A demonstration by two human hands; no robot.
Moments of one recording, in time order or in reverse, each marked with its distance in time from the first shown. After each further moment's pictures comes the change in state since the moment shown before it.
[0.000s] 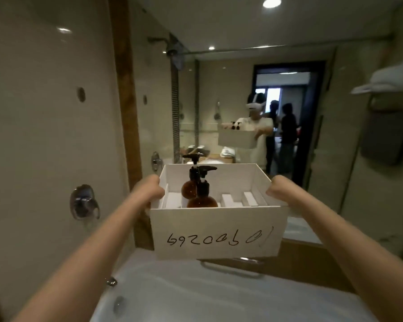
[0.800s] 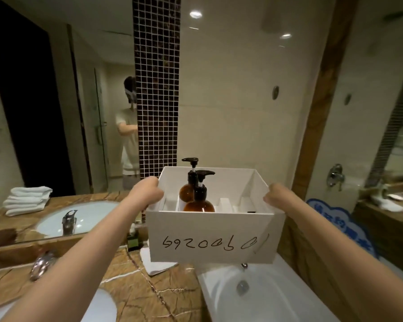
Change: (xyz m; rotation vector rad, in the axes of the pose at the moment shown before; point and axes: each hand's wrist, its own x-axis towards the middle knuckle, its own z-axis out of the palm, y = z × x) left_hand -0.179 -0.176 -0.107 0.206 0.575 -0.808; right_hand -0.029 -0.272 0.191 -0.023 -0.532 -0.769
